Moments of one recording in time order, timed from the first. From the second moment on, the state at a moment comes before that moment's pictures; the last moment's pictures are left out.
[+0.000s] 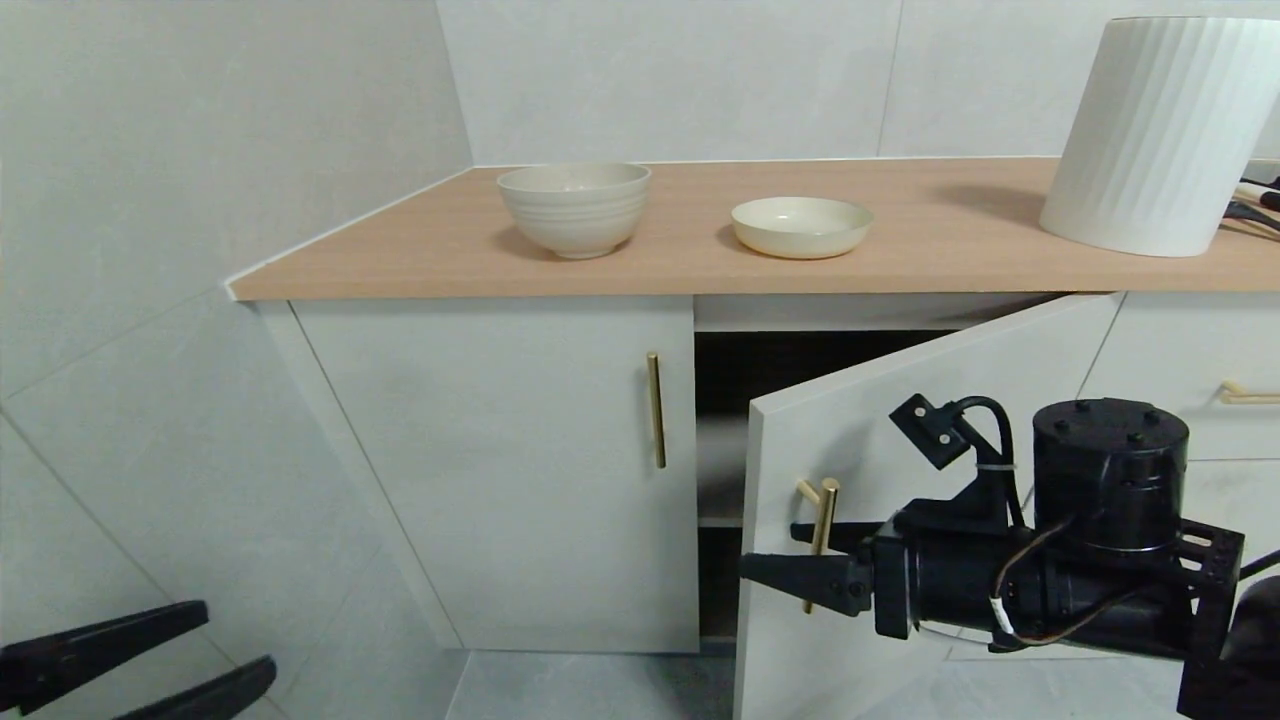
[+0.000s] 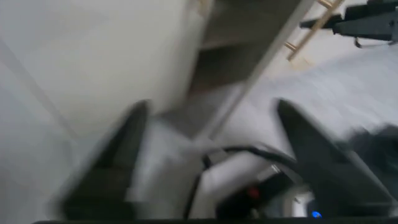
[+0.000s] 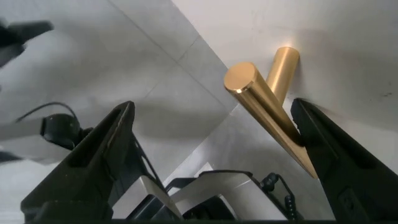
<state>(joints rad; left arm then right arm) -0.09 0.81 -0.52 0.09 -0.46 -0.07 0.69 1.69 -0.54 -0.90 0.46 0.45</state>
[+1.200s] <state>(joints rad) -0.57 1.85 -0.85 -0.46 -0.47 -0.14 0.70 1.62 -0.48 -0.88 0.47 0.45</state>
